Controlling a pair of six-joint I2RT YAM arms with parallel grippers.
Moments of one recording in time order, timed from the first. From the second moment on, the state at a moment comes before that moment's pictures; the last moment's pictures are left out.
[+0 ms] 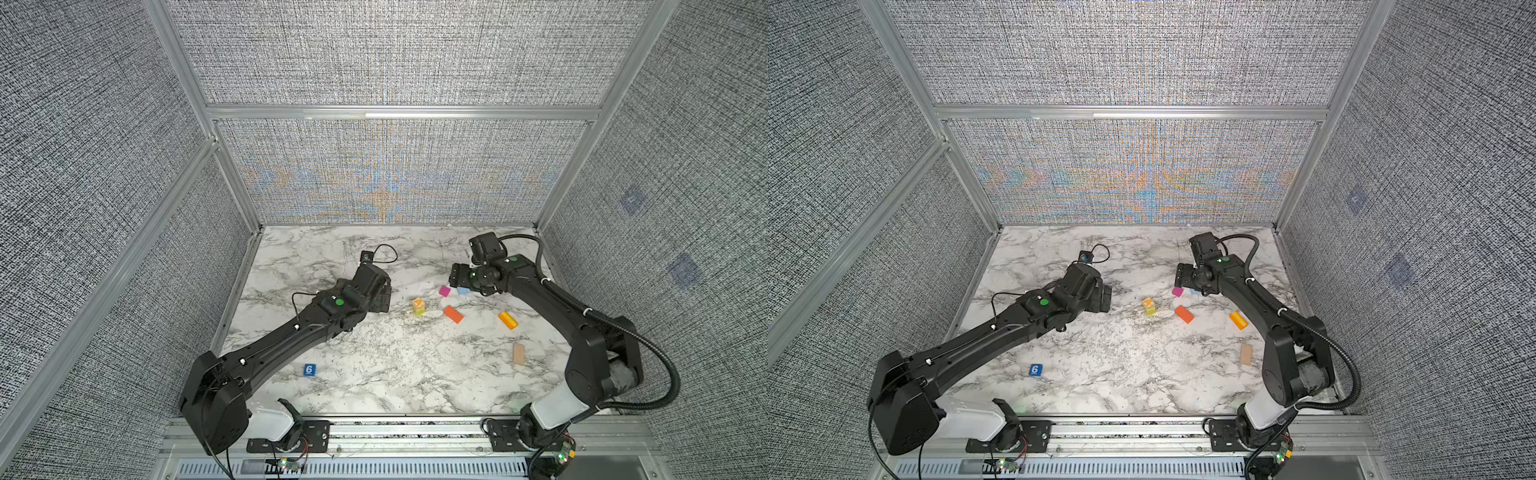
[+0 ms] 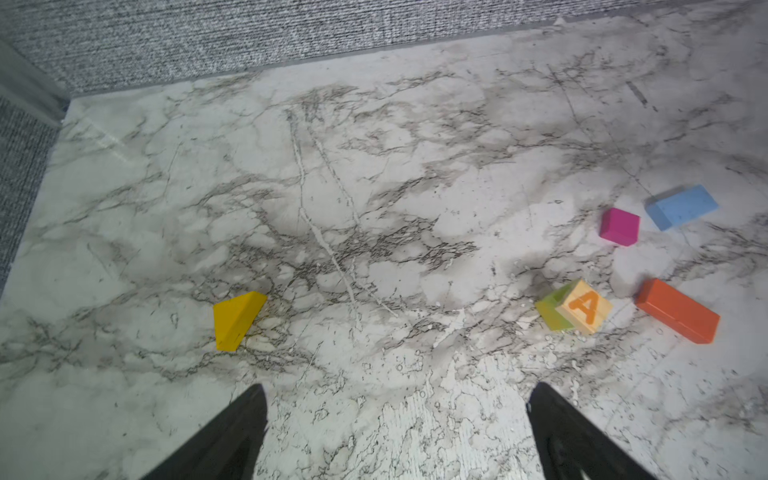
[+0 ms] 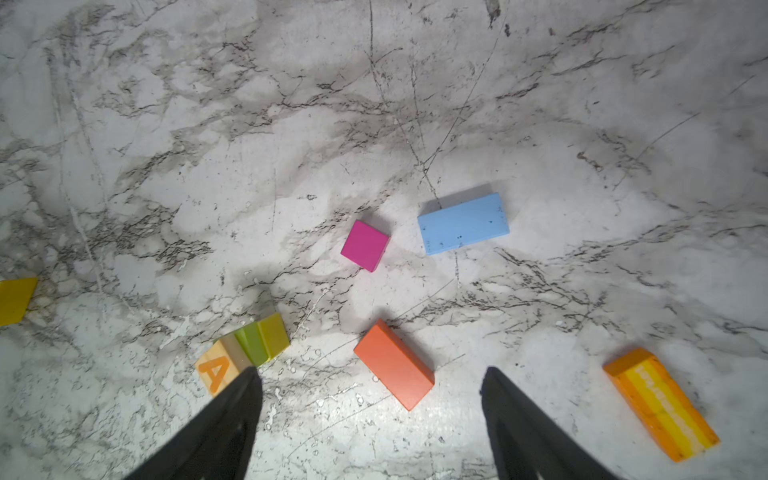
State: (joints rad) left arm -0.78 1.36 1.04 -0.52 -0.43 -0.44; right arm 0.34 1.62 1.30 -0.72 0.03 0.44
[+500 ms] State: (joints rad) left arm -0.76 1.45 0.85 -0.37 -0.47 -0.60; right arm 0.38 1.89 1.54 -0.86 0.07 0.44
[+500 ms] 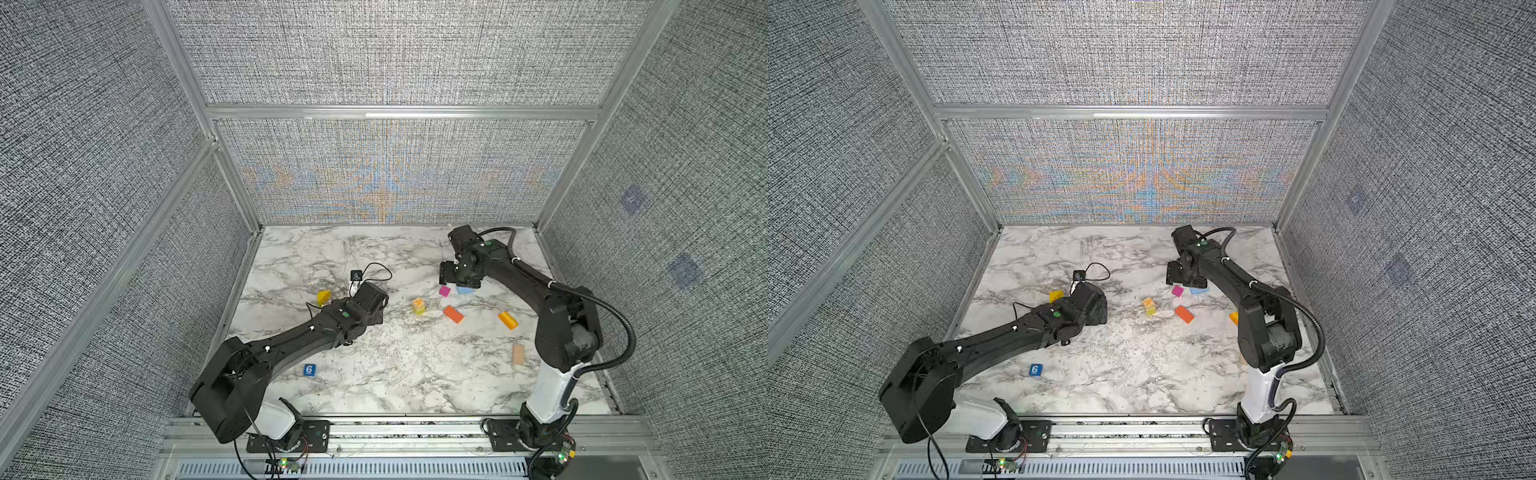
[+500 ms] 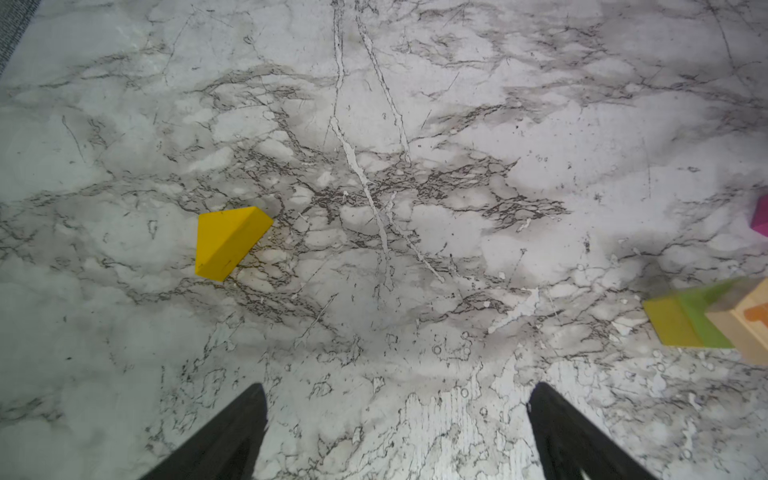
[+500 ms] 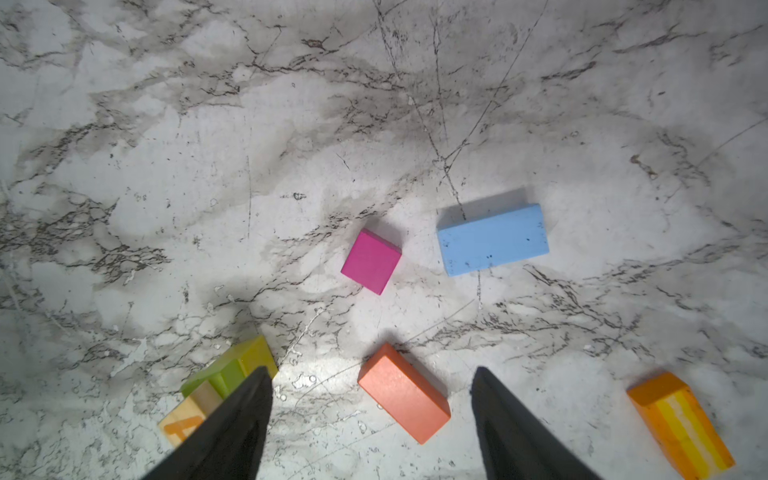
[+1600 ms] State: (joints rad) left arm -0.76 1.54 0.78 -0.27 -0.55 -0.70; right arm 0.39 2.17 1.67 -0.87 0.04 0.46
